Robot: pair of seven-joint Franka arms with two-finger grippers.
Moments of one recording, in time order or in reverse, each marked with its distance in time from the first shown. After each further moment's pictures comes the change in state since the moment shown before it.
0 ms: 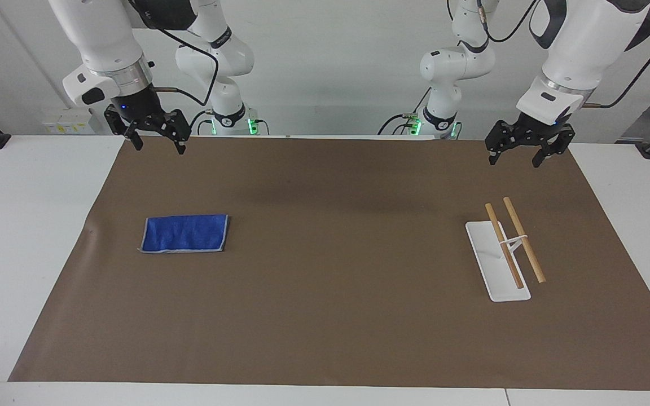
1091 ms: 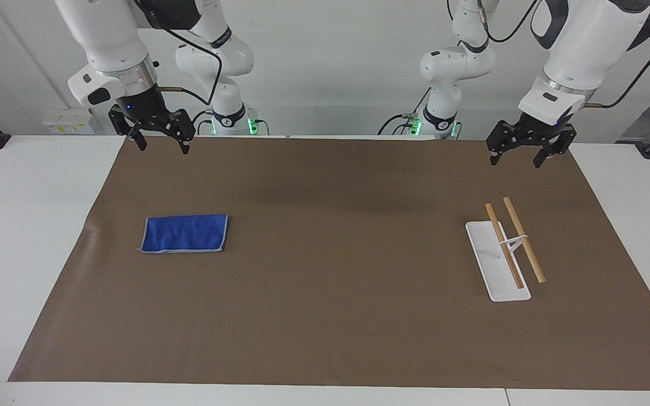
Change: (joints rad) left arm 0.002 0.000 0.003 0.000 0.000 0.000 -0.001; right arm 0.016 0.000 0.003 0.000 0.000 -0.001 0.000
